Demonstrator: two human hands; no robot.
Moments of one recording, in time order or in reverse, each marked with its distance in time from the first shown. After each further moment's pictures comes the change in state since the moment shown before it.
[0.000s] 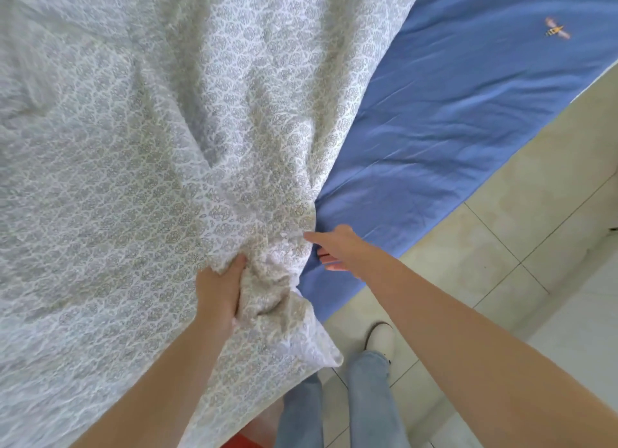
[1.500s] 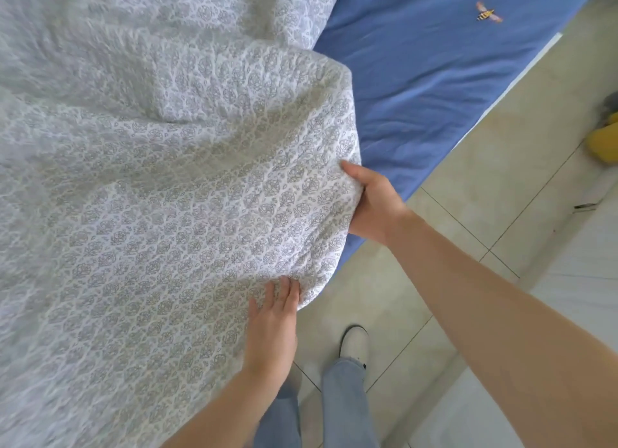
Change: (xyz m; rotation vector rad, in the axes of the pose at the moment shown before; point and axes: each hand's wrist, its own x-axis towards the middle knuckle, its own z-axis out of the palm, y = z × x) left_hand -0.049 -0.083 0.146 1.394 -0.171 1.083; right_hand 0.003 -0.010 -0.176 0.956 -0.360 -0.201
